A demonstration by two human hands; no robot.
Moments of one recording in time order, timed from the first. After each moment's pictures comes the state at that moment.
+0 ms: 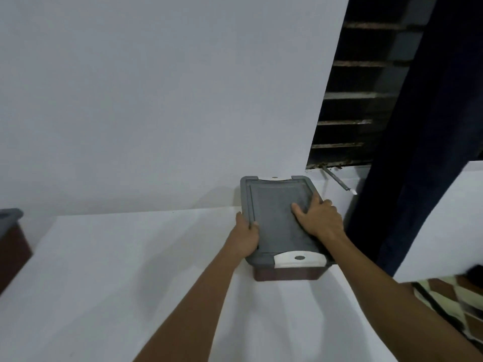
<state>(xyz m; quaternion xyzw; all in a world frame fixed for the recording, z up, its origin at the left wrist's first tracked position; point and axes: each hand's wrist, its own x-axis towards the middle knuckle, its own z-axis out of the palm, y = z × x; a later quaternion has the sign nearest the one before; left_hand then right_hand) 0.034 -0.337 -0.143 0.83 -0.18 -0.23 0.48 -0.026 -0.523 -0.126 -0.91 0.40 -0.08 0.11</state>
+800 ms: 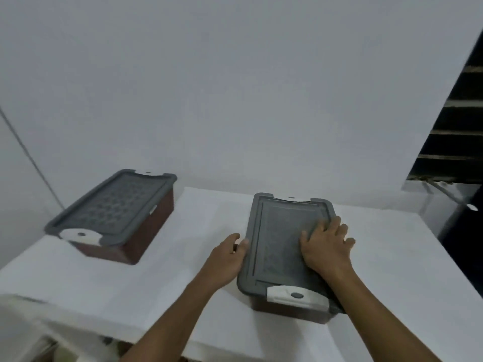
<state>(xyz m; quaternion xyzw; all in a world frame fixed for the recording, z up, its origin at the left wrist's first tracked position) -0.010 -0.042 -0.140 0.87 -0.10 -0.13 0.46 -0.041 -0.250 -0.126 -0.96 0.27 -0.03 0.07</state>
